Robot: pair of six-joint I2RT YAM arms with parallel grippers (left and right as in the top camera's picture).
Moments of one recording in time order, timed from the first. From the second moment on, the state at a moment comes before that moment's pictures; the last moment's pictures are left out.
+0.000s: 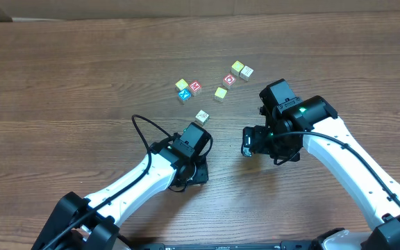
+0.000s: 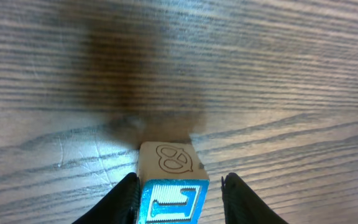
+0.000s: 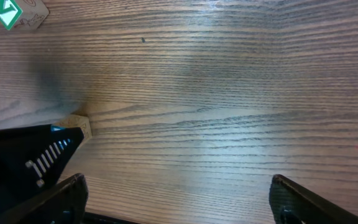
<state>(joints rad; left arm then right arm) -0.64 1.53 0.81 -0.66 0.12 -0.76 0.43 1.53 1.20 -1.14 -0.23 0.49</state>
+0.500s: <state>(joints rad) -0.51 1.53 0.96 -0.65 0.07 -0.65 0.43 1.53 1.20 -1.13 -0.23 0.49</state>
